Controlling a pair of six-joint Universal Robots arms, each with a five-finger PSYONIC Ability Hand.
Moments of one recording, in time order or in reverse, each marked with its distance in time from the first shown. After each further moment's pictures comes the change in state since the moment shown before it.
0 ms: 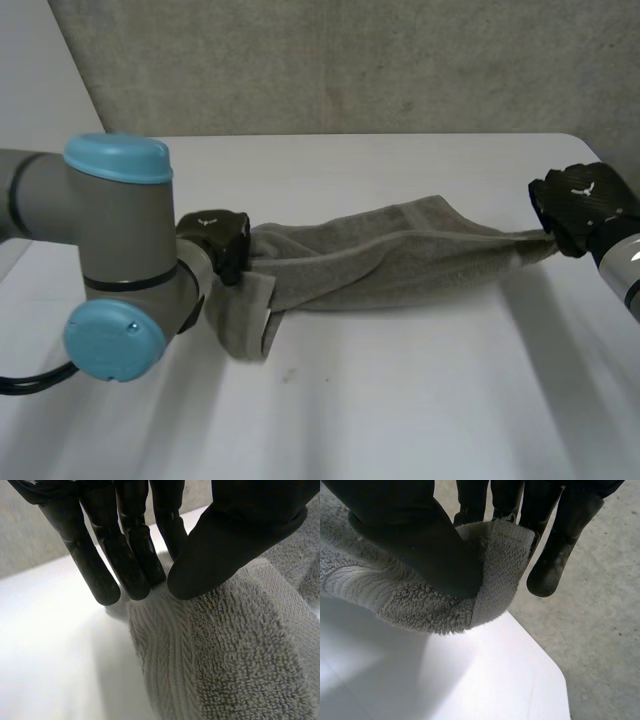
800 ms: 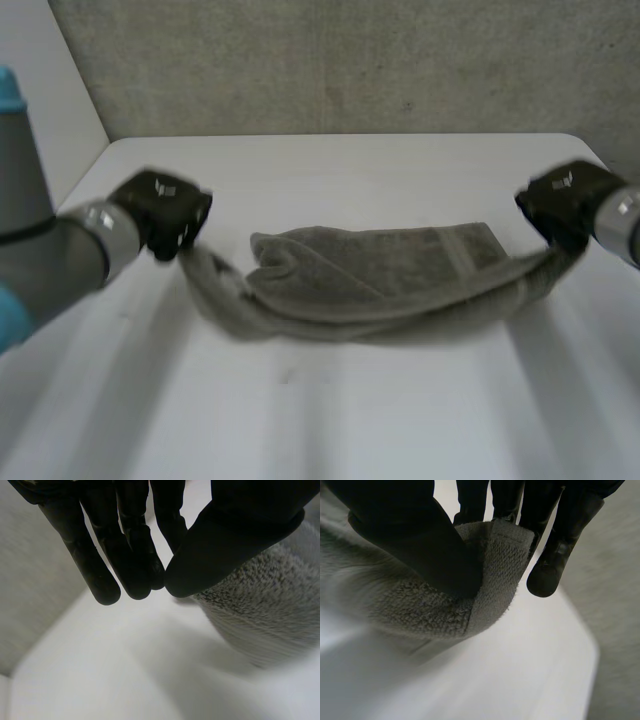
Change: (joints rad) left arm 0.188 0.207 -0.042 -0.097 0.257 0.514; right arm 0.113 0.177 -0.521 0.627 0.141 -0.210; left_hand 0.024 0.020 0.021 0.021 0.028; right_hand 0.006 0.000 0.006 0.013 0.001
